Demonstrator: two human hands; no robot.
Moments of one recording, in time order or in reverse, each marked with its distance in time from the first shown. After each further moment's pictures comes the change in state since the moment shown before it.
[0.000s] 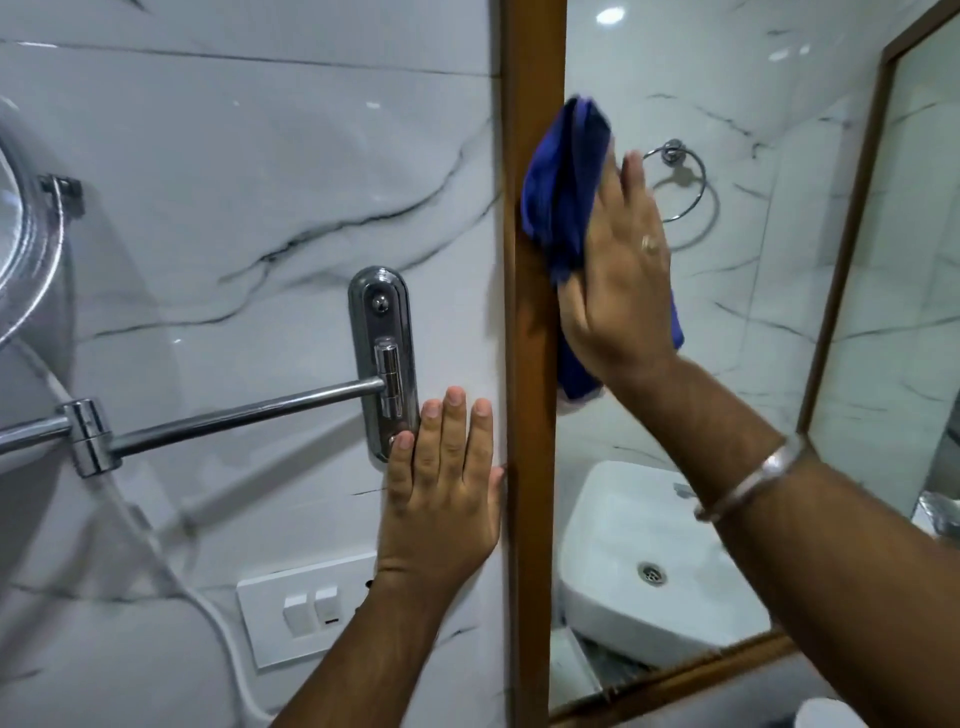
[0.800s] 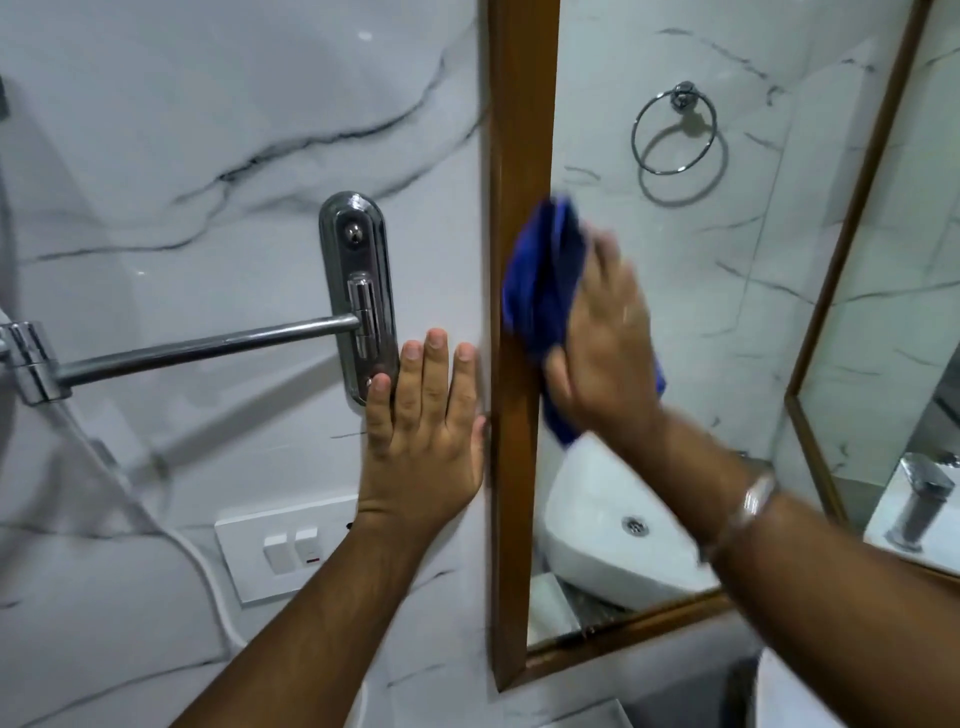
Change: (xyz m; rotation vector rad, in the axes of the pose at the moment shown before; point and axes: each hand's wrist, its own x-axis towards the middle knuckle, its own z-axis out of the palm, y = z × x) left_hand 0.003 0.002 0.000 0.036 -0.009 0.000; right_hand -0.089 0.011 0.007 0.006 -0.113 -0.133
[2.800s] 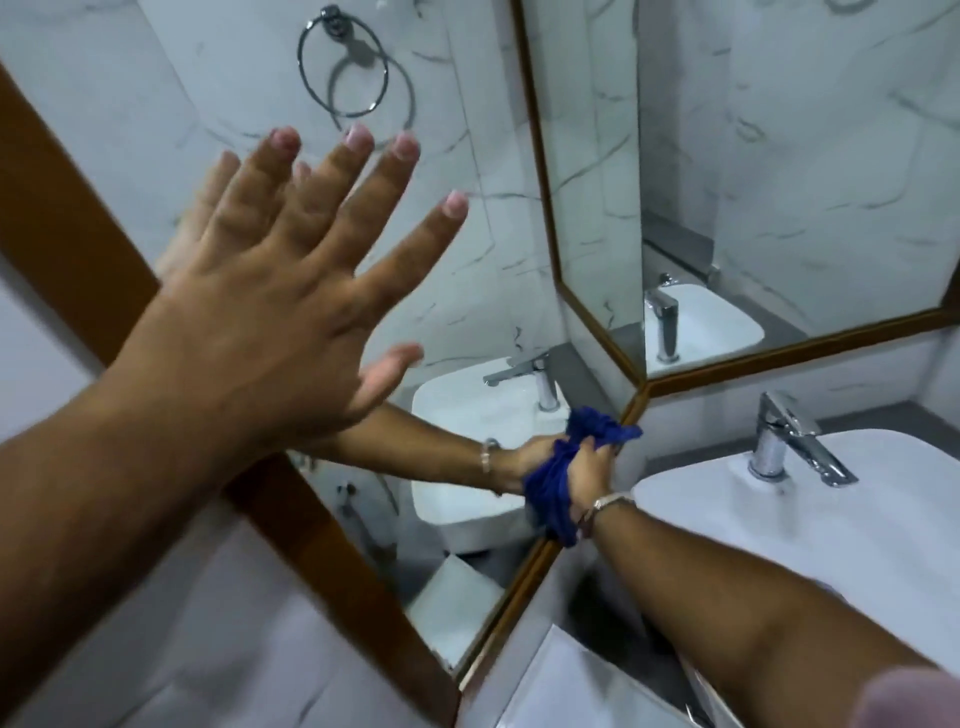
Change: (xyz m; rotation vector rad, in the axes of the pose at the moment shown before) left_hand 0.175 0.045 -0.021 -0.445 0.061 0.898; right_hand -0.313 0.121 0.027 0.173 0.532 1.954
